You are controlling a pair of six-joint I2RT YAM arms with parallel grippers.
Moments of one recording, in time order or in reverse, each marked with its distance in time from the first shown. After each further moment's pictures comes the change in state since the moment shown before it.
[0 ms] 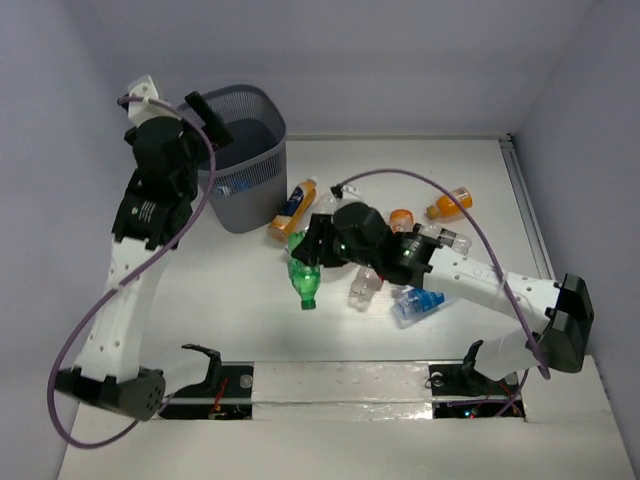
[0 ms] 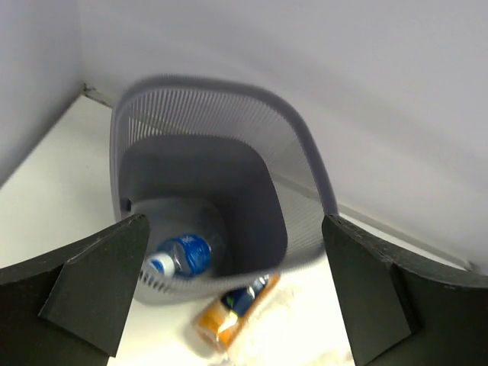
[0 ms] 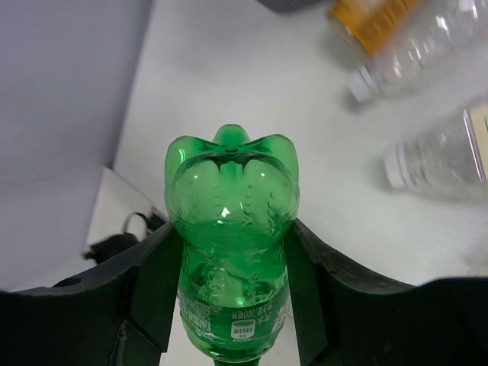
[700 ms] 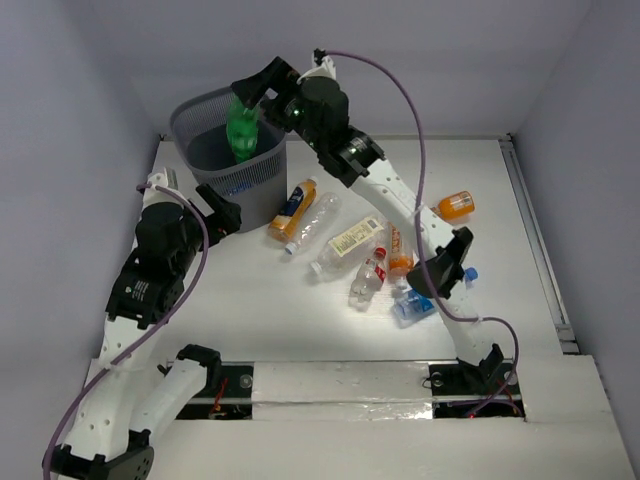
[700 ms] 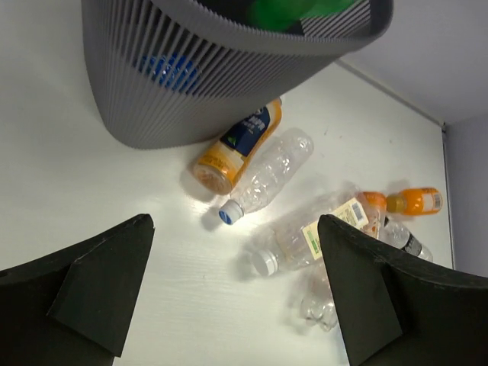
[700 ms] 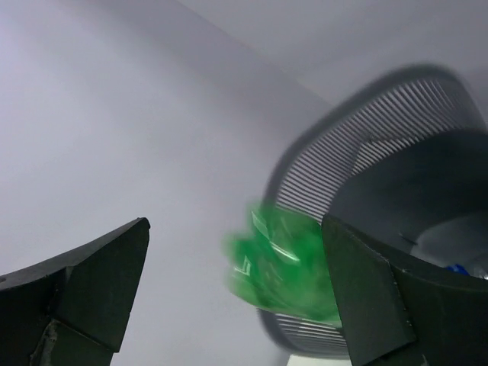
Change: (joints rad) left arm 0.004 -0.458 -0.515 -0.183 0.277 -0.163; right arm -0.217 0.834 1.482 0.015 0.012 0.060
